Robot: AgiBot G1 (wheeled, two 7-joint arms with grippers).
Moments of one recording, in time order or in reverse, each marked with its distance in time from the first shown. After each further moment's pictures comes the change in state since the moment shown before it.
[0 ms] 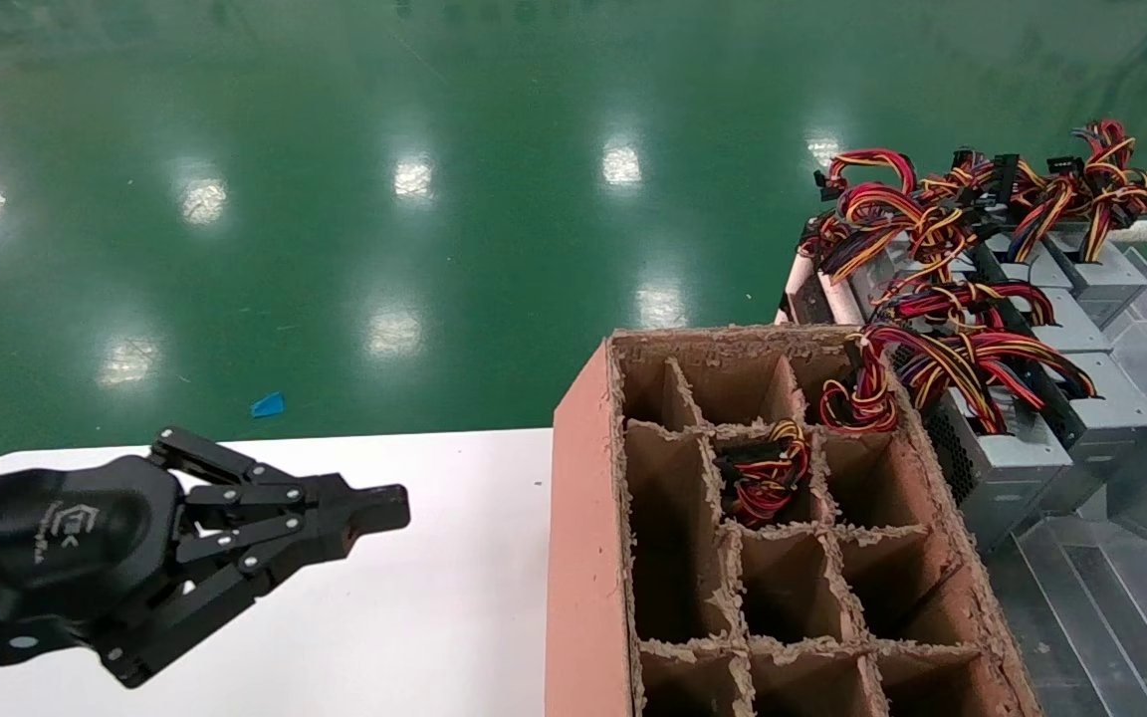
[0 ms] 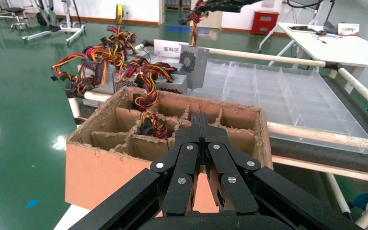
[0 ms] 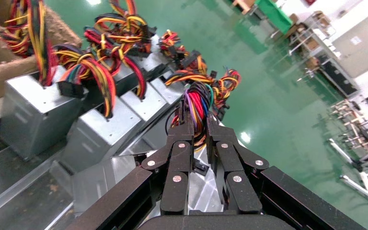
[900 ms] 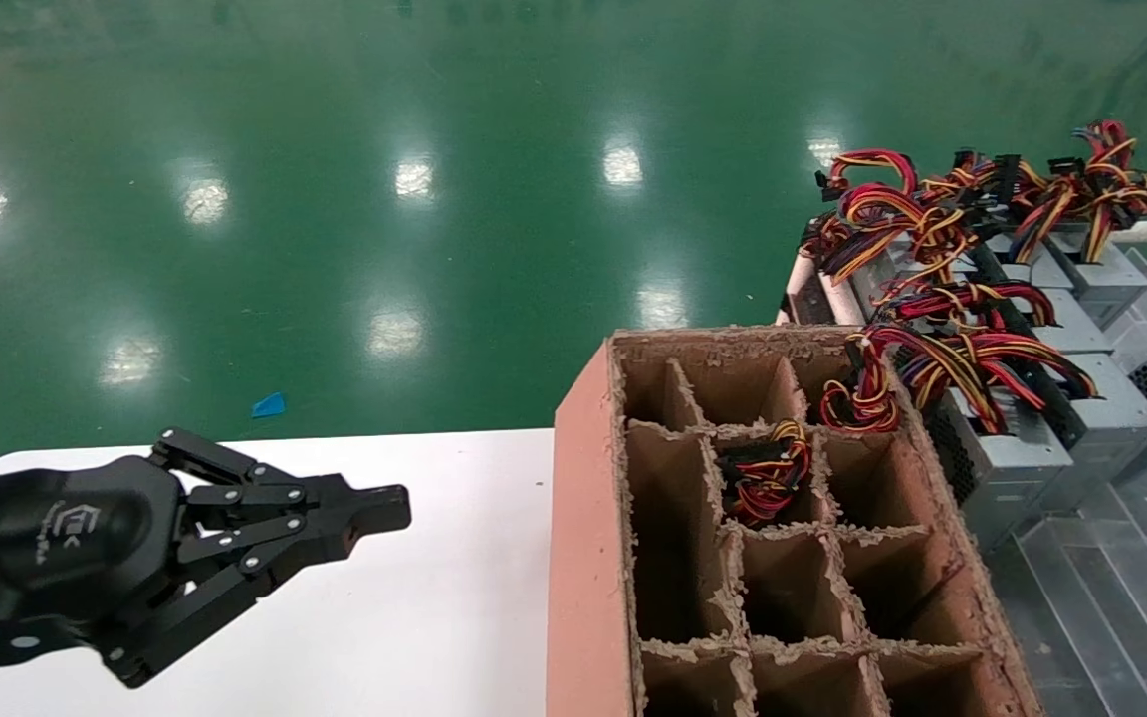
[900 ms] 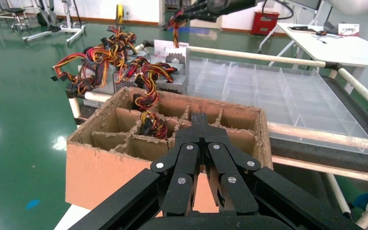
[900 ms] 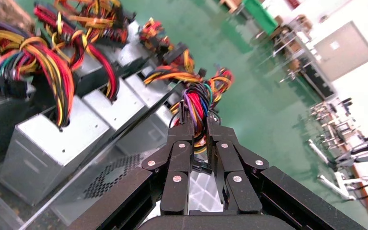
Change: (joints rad) left arm 0.000 0.000 0.000 0.000 0.000 0.000 0.000; right arm 0.297 -0.152 -0.246 -0.094 -0.110 0.155 -0.142
